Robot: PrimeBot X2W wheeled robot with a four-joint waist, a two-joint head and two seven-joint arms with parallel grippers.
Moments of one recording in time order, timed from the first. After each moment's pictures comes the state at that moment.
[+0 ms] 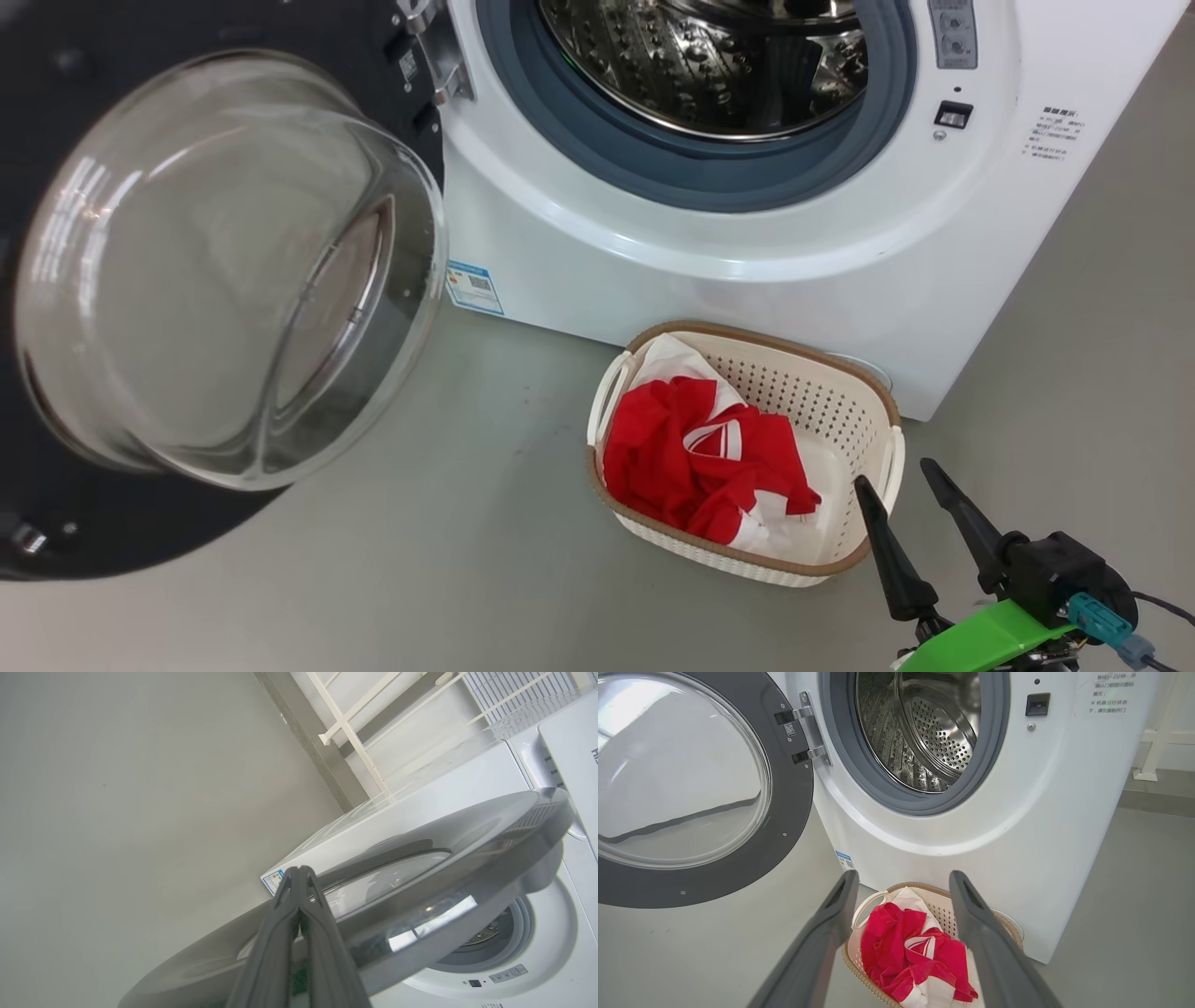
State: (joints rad) left arm -0.70 0.64 0.34 0.80 -1.24 -0.12 0.76; right arm -0.01 -0.10 0.10 0.24 0.29 0.13 -0.26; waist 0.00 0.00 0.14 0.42
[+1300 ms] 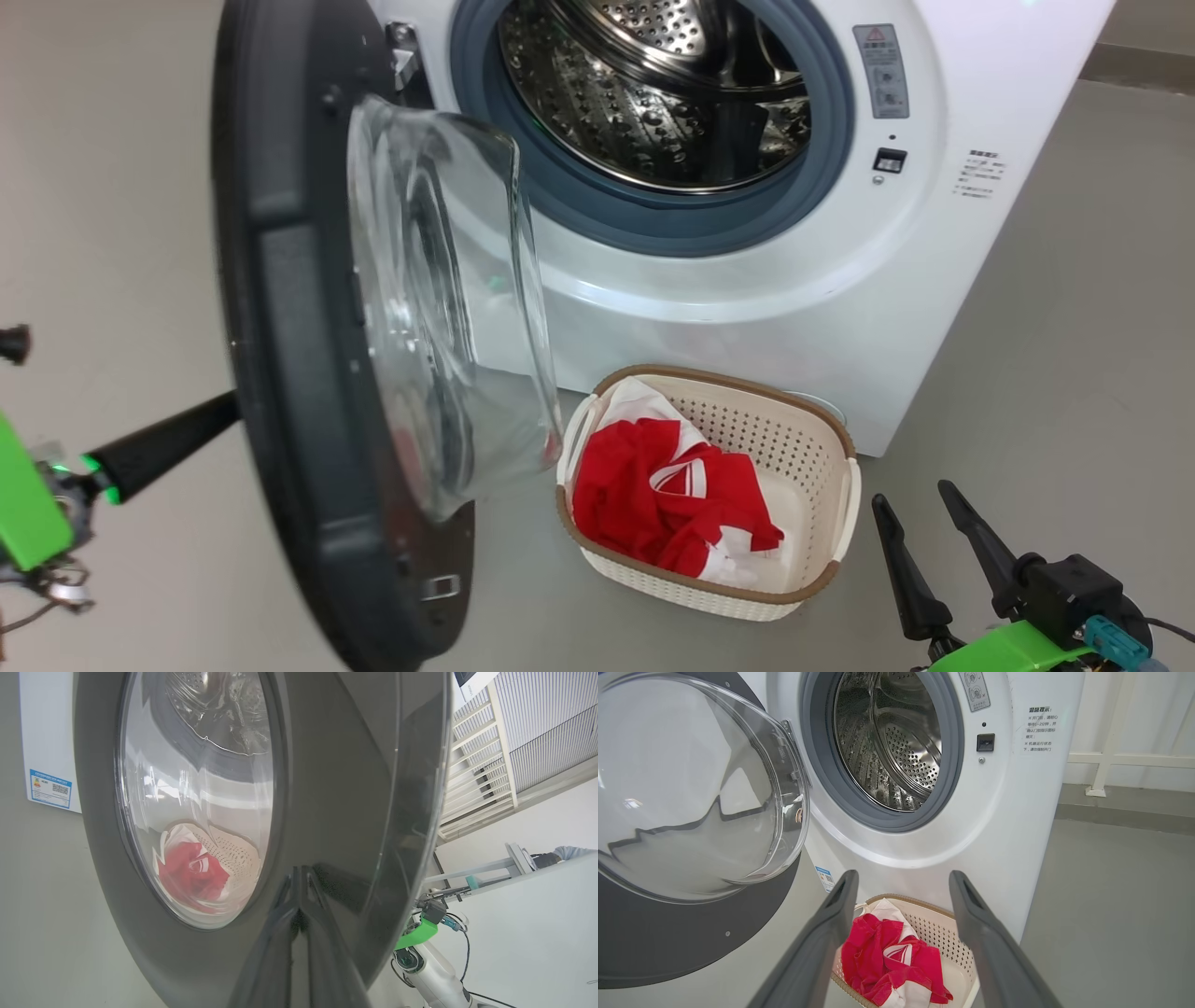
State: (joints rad) left arm -0.39 0.54 0.06 0.06 -1.53 -0.12 0.95; right arm 0.04 -0.08 0.06 0.23 0.29 0.13 -0.26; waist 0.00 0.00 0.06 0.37
